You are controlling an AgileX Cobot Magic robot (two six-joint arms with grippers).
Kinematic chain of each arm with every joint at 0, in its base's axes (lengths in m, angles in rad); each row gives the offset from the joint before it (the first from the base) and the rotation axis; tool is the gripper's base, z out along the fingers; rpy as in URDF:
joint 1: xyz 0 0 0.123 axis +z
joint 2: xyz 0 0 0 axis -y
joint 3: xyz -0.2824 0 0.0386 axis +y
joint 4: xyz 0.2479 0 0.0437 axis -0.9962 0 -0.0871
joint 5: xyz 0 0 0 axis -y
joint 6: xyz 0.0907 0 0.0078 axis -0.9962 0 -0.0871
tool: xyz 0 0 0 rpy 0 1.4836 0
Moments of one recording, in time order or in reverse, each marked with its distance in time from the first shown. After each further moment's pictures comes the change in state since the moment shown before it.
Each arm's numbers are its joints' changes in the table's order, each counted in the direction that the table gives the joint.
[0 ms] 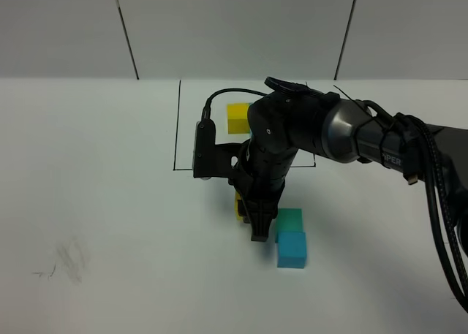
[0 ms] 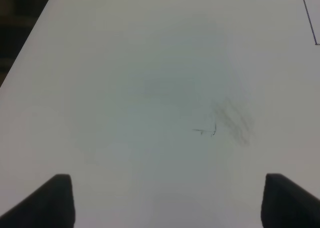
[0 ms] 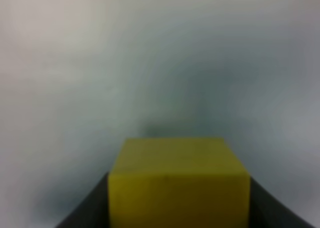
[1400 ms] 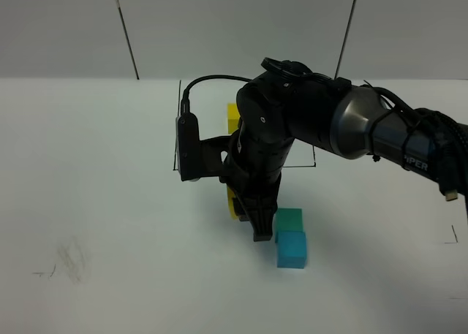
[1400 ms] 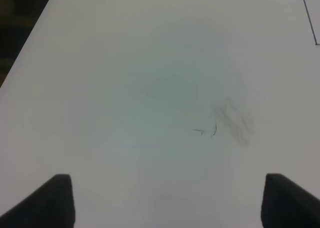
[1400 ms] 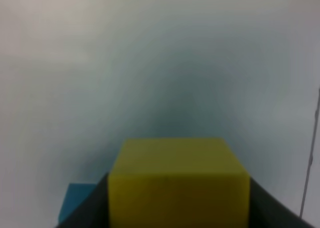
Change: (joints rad) left arm 0.000 0.000 0.000 -0.001 0.000 0.000; right arm 0.061 0.104 -0.021 0.037 -0.128 0.064
